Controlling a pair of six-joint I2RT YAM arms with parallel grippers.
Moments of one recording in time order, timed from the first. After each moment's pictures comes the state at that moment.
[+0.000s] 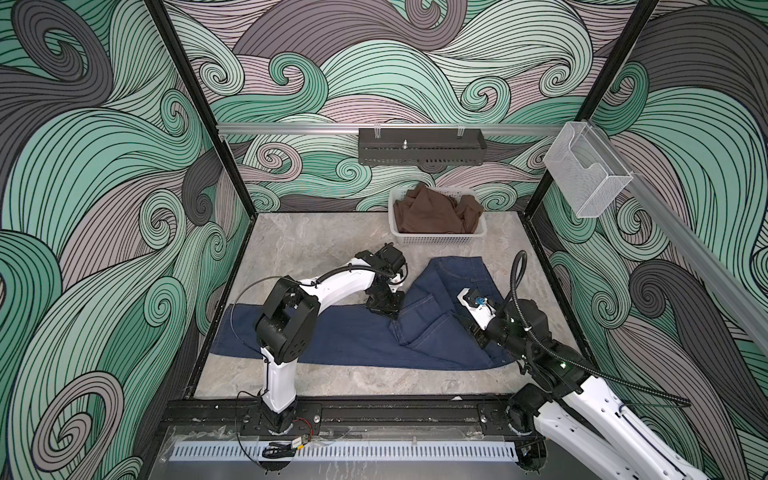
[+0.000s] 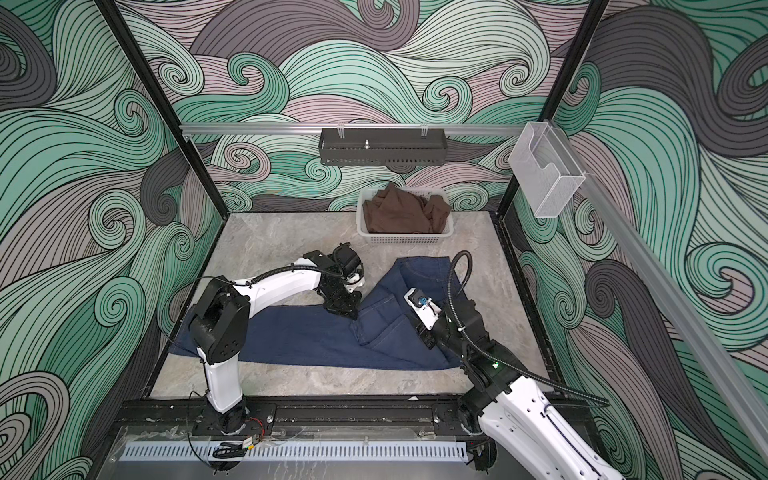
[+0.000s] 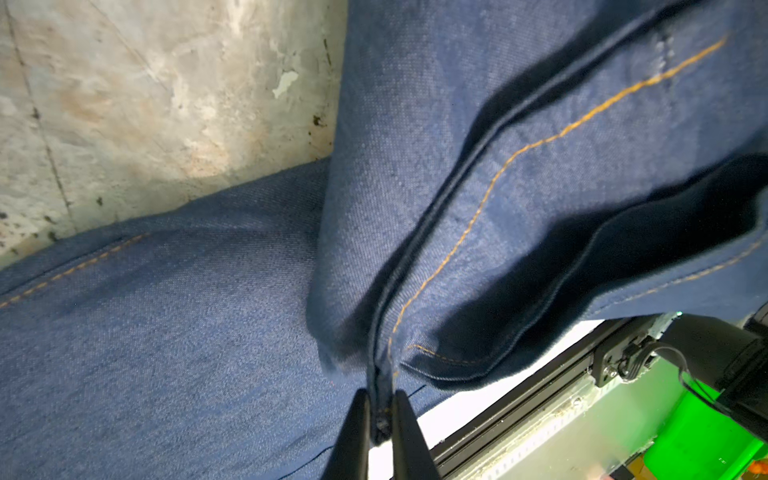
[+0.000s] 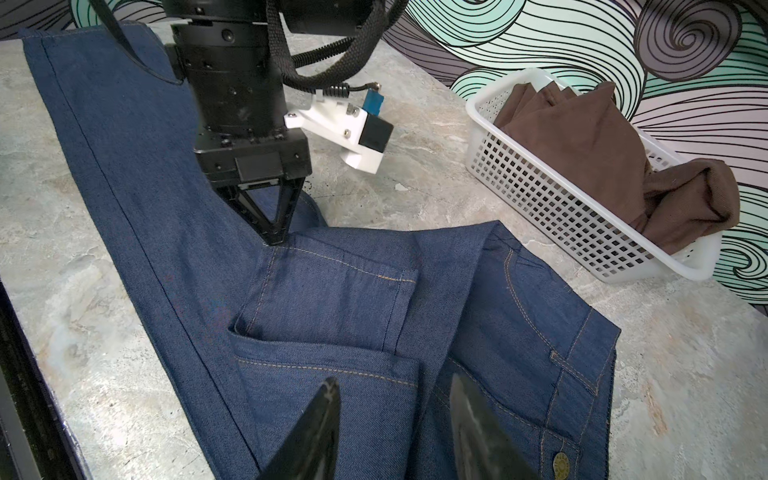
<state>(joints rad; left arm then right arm) -0.71 1.90 1.44 -0.96 0.34 -0.36 0.57 0.59 0.56 -0.47 -0.09 -0.30</state>
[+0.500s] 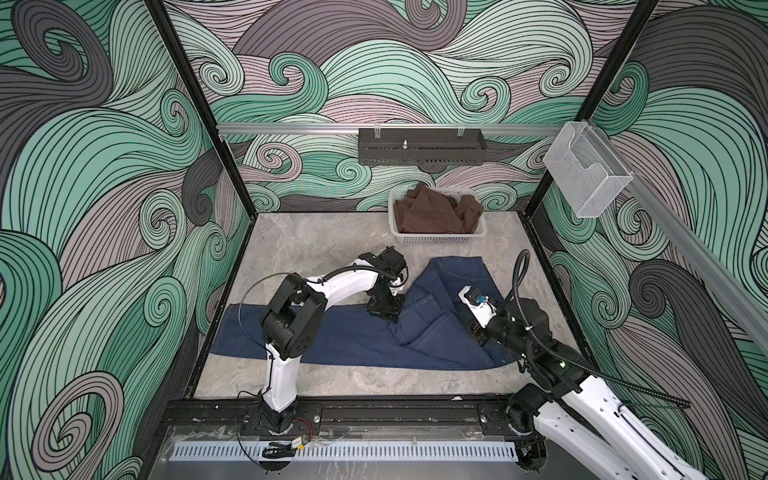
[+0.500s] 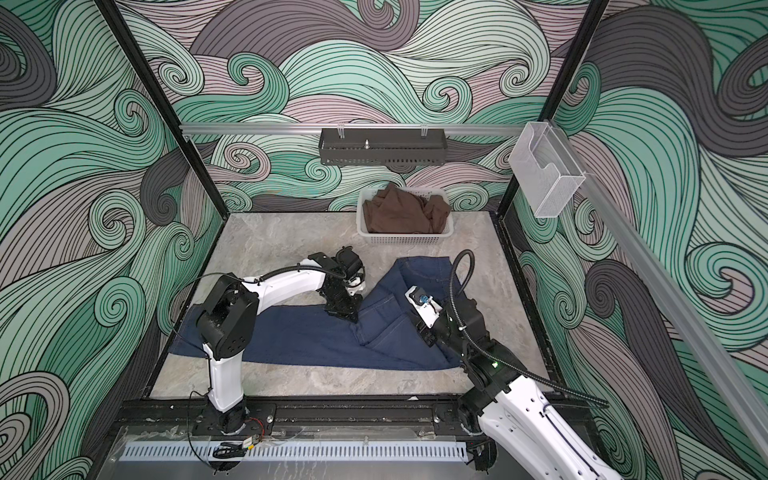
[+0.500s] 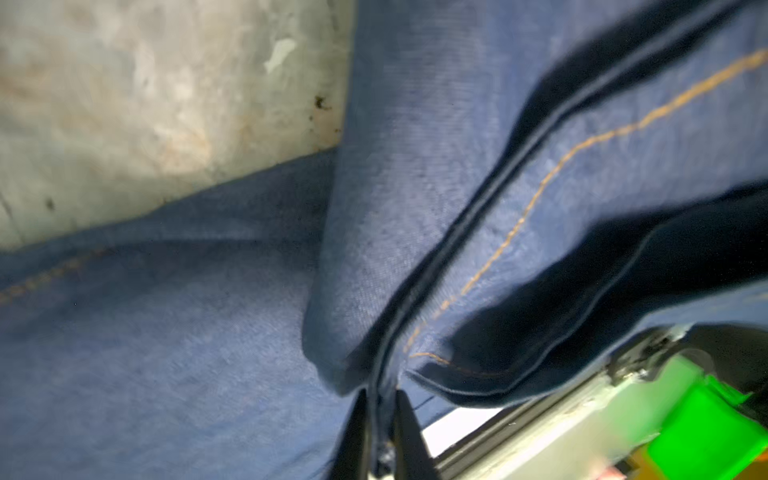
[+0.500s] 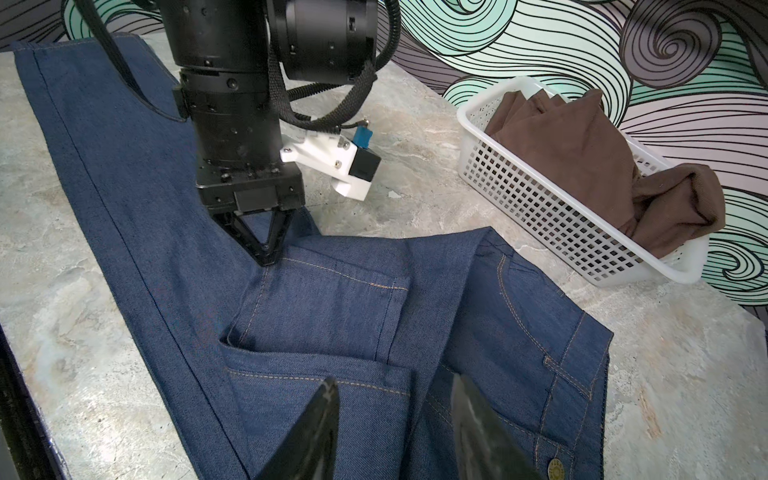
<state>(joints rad) -0.71 1.95 1.45 -0.96 0.36 -0.35 0.55 0.60 0.56 -0.44 -0.09 -0.30</state>
